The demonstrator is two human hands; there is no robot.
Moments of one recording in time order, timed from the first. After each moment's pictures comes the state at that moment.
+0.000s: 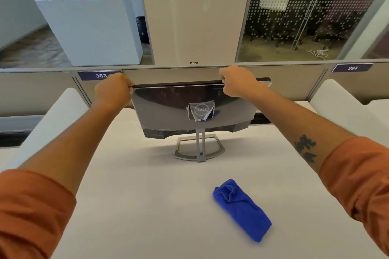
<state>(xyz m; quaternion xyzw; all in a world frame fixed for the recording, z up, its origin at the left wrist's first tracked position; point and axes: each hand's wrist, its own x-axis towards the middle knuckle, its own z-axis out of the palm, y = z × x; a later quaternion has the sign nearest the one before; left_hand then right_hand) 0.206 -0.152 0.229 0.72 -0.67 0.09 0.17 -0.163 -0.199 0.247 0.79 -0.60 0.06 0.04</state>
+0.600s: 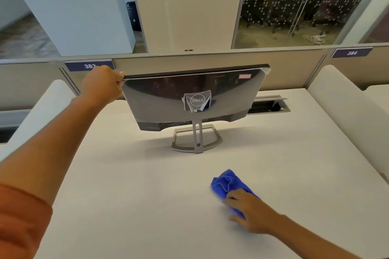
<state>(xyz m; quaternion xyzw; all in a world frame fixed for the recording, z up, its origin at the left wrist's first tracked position) 0.221 -0.157 0.222 0.67 -0.72 0.09 0.14 -0.243 0.075 -0.068 0.84 -0.48 -0.05 -0.25</state>
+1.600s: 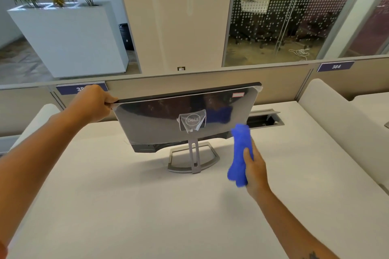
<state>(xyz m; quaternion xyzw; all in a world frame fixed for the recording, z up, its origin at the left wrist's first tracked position) 0.226 -0.170 0.245 0.65 -0.75 -0.01 0.12 -0.215 -0.052 0.010 0.35 -0.60 0.57 -0.43</state>
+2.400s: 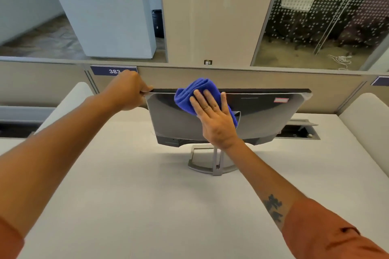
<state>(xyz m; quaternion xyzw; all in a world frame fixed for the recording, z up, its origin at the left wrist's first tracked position) 0.237 -0.177 0.242 0.62 -0.78 0.01 0.11 -0.054 -0.213 0.074 0.84 -0.36 0.33 0.23</state>
